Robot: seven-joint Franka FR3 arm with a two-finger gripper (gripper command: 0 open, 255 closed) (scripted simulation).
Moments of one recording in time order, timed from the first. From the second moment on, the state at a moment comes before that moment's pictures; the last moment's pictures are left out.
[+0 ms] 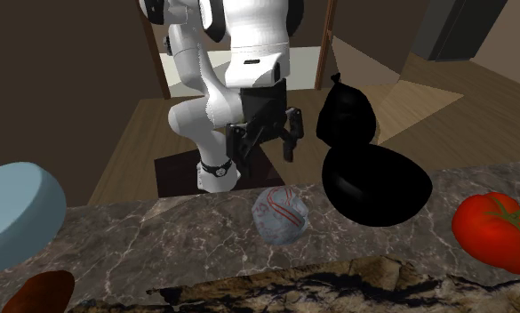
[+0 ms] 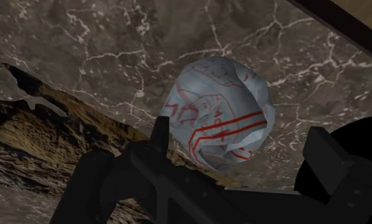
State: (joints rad) arm 0.06 -0.70 0.04 -2.39 -0.02 1.96 -0.09
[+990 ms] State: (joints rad) arm 0.07 -0.65 0.05 -2.47 -0.03 2.11 -0.09
